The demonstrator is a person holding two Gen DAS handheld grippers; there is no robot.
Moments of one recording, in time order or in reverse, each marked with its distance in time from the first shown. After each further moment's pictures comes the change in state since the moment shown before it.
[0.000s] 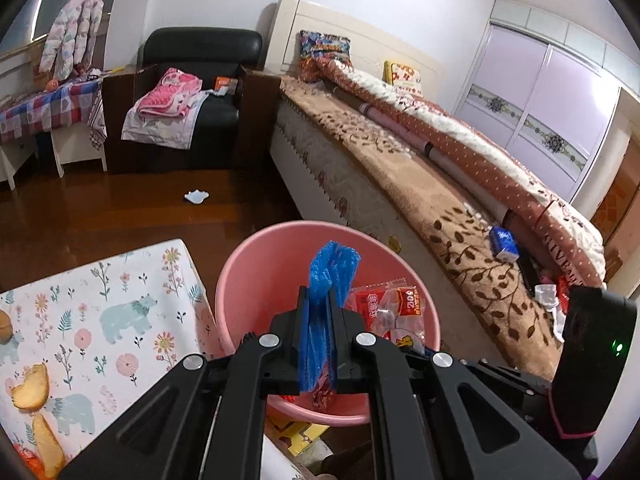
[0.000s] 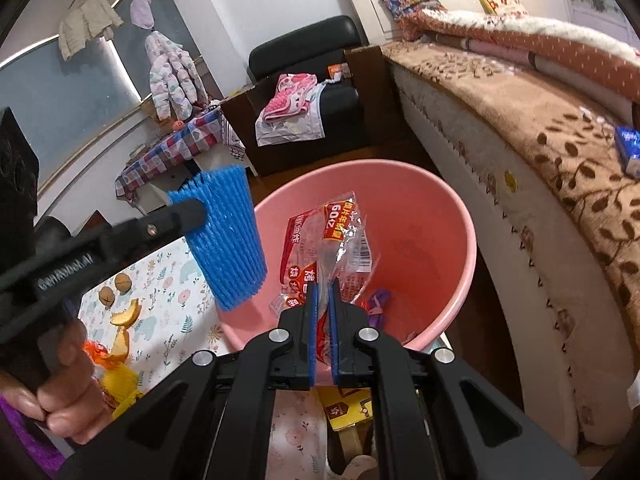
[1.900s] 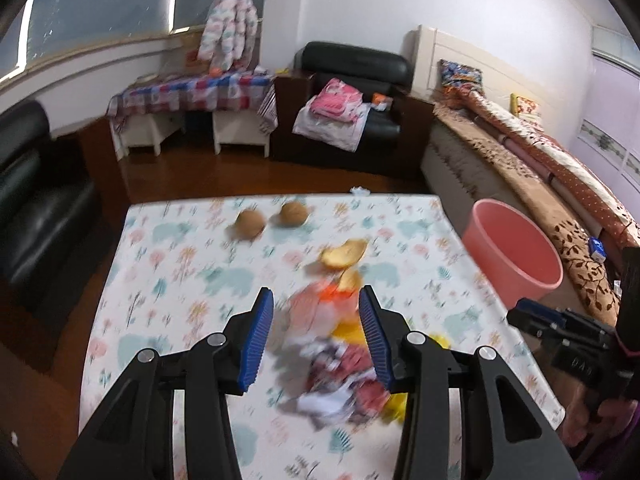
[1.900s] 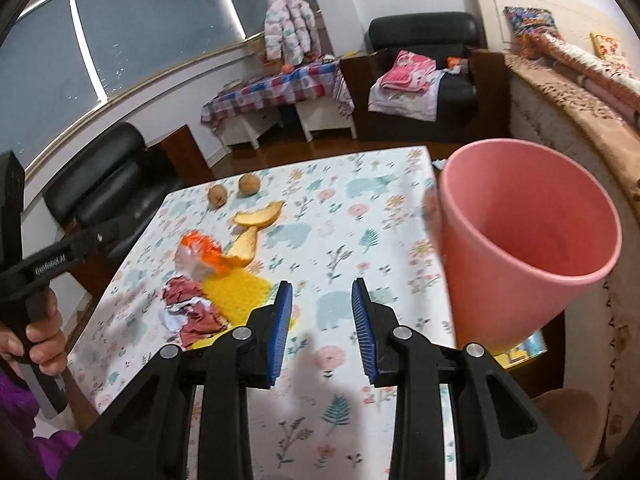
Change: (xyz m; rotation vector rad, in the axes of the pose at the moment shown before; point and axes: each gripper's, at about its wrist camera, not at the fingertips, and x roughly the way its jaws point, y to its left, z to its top) left arm -0.246 0.164 -0.138 -0.185 -0.059 0.451; right arm -0.022 0.155 -0.084 -0.315 0.110 0.229
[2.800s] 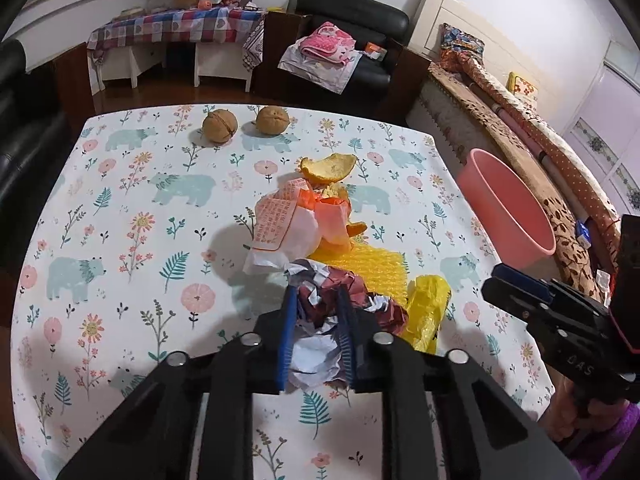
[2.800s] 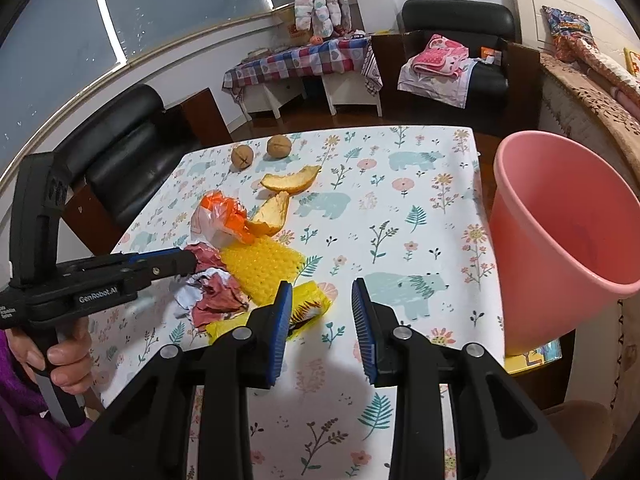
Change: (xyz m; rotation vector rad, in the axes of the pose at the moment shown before) left arm 0.053 -0.003 -0.035 -0.079 0.189 -0.124; right arm 0.027 0.029 -0.005 -0.092 0.090 0.036
